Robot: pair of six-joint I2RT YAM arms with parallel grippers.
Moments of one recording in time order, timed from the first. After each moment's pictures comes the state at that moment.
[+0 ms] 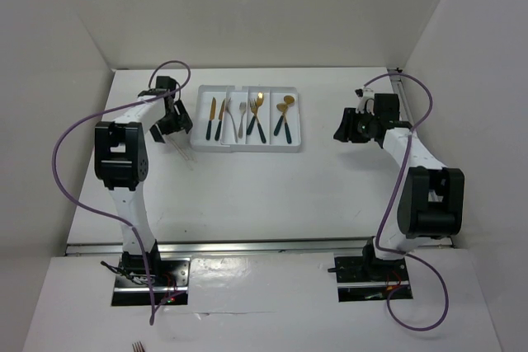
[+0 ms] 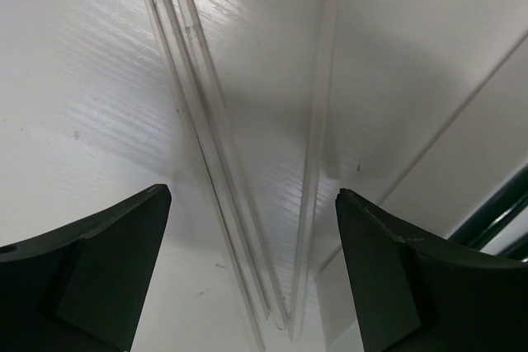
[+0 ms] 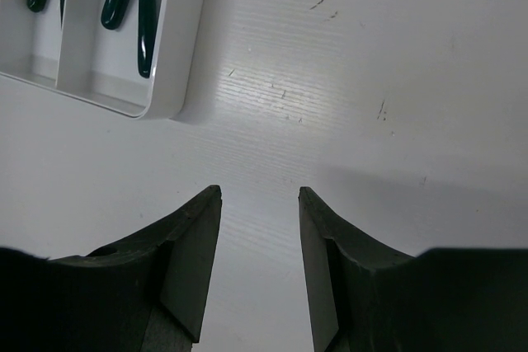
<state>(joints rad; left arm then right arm) 0.00 2.09 1.60 -0.68 -0.19 -0.51 -0.07 1.54 1.03 -0.31 -0.43 0.04</state>
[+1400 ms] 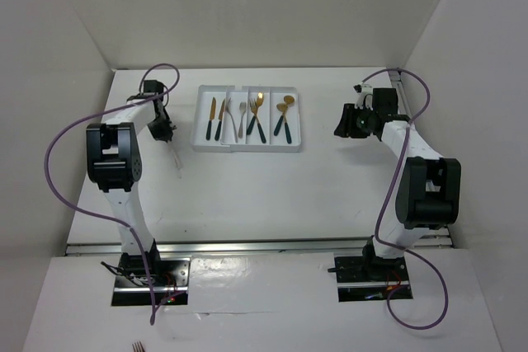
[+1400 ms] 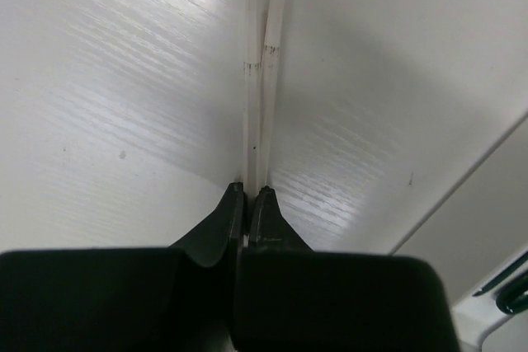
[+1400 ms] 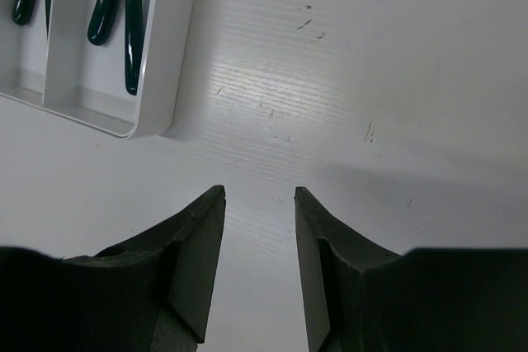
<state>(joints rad) 0.07 2.08 1.54 -0.63 -0.14 -0.46 -0.07 1.62 1.11 -0.33 -0.42 0.03</state>
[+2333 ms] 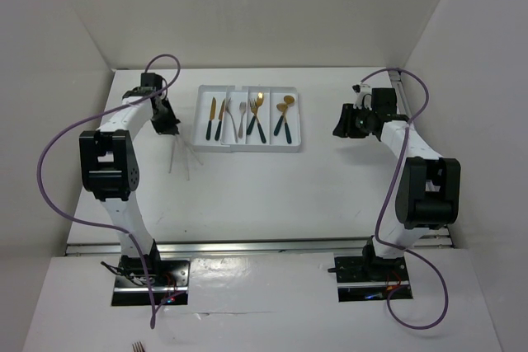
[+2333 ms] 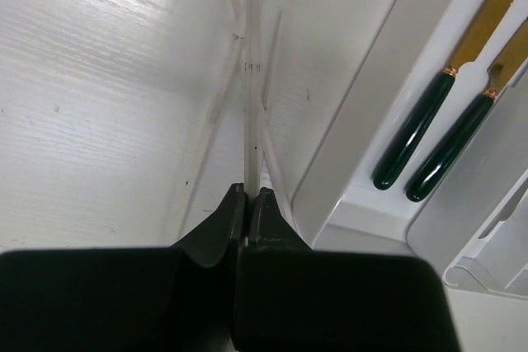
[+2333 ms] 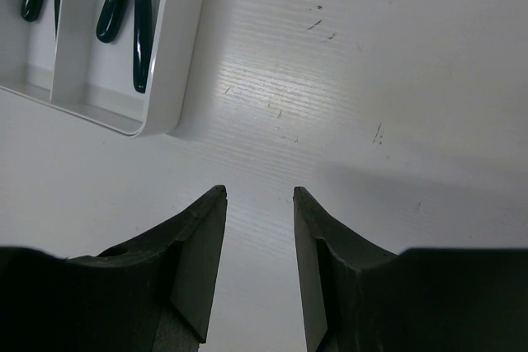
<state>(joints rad) 0.06 1.96 1.53 -0.67 0.04 -0.42 -0.05 1.62 1.11 -0.32 -0.43 0.03</state>
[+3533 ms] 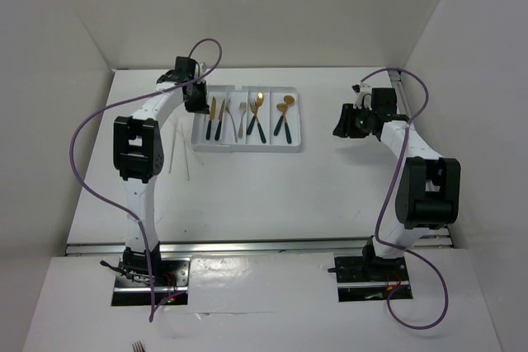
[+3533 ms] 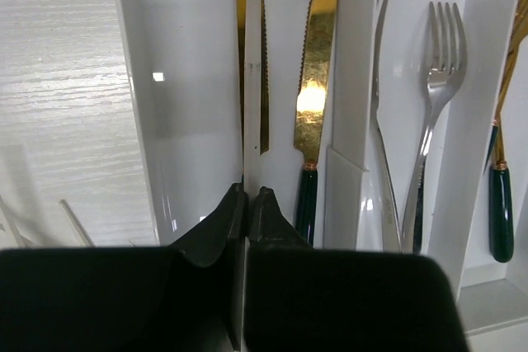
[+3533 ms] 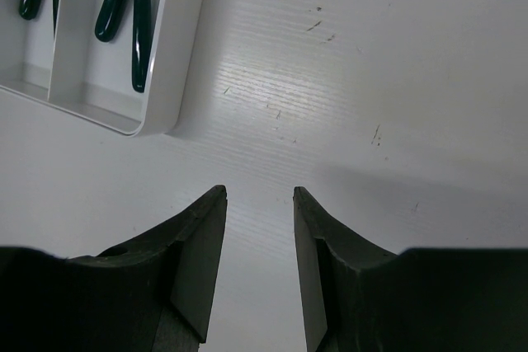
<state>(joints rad) -0.11 2.25 1.93 -0.64 0.15 -0.21 -0.05 1.62 1.11 -0.32 -0.43 0.02</state>
